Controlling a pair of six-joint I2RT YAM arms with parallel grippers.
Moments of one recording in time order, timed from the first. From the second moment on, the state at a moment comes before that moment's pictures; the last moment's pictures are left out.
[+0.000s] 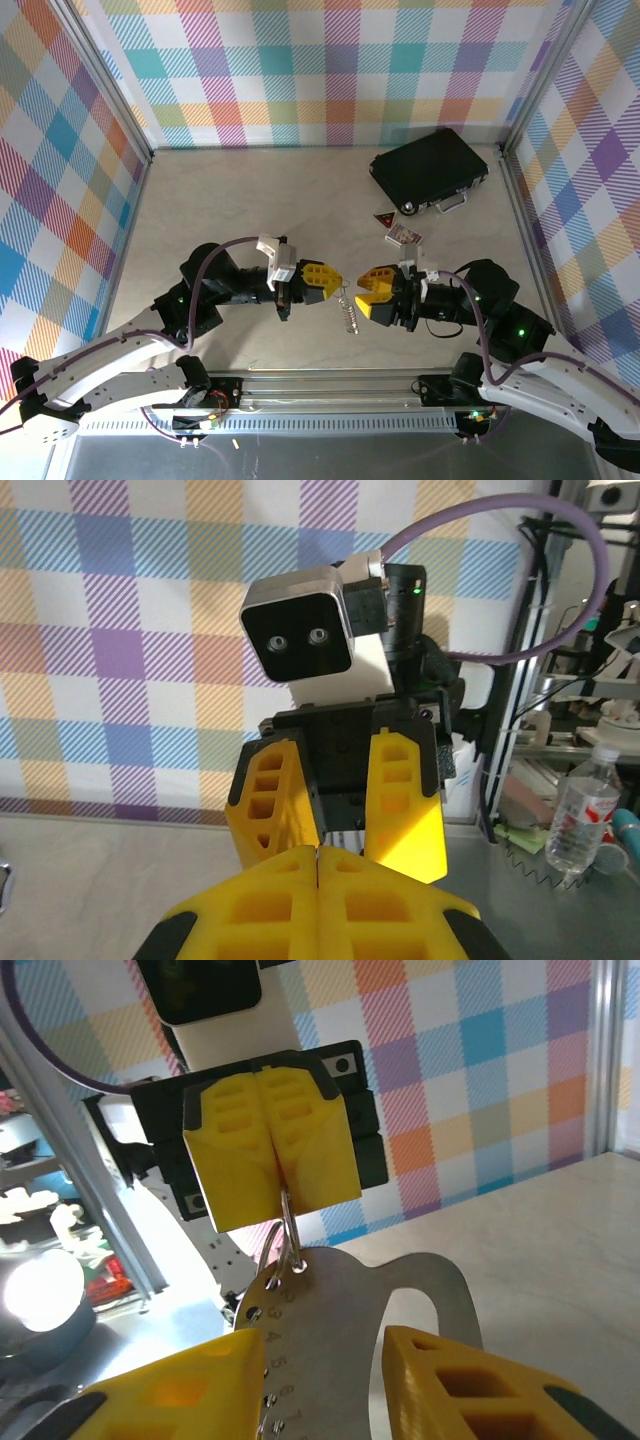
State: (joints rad) left arm -0.99 0.88 0.87 0.16 0.56 -0.12; right arm 0.98 0.59 0.79 -0.19 -0.44 0.24
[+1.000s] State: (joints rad) left arm -0.99 0.90 0.85 0.20 0.58 -0.14; right arm 0.98 0.62 0.76 -0.01 -0.48 0.27
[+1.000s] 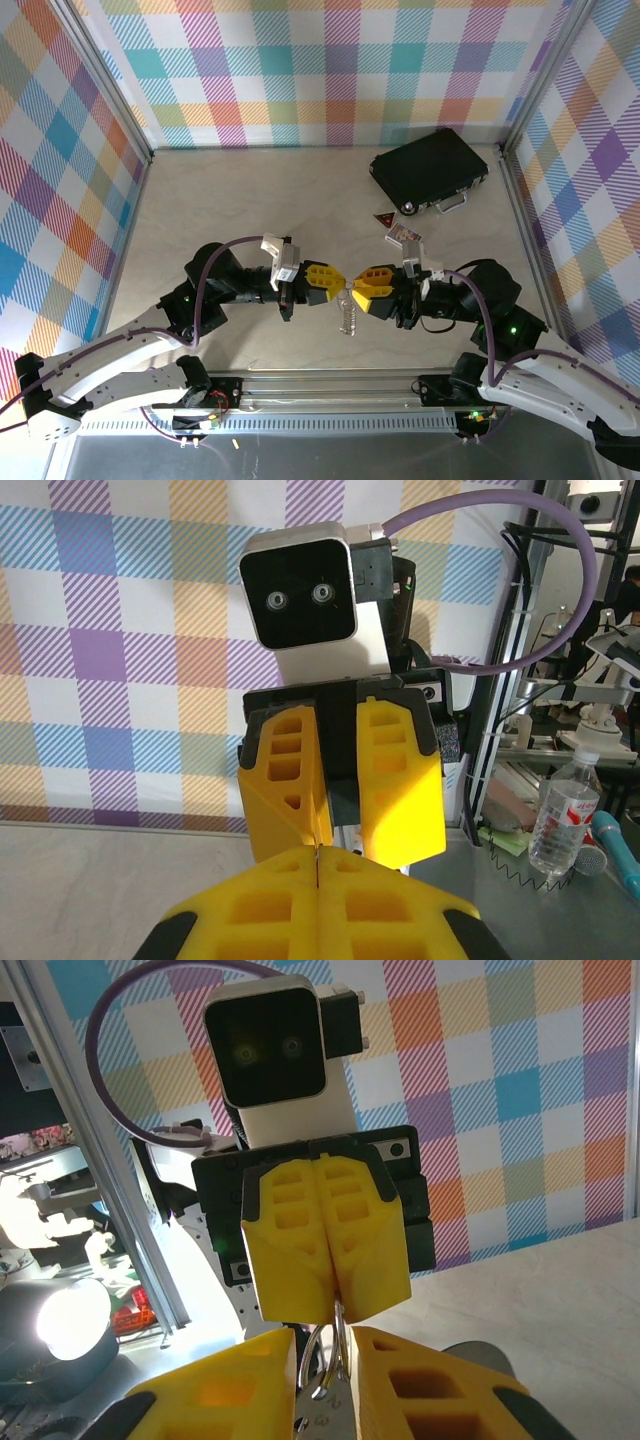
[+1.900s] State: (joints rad) left arm -0.99 0.90 0.85 0.20 0.58 -0.15; right arm 0.99 0.66 0.76 0.00 -0.47 0.28
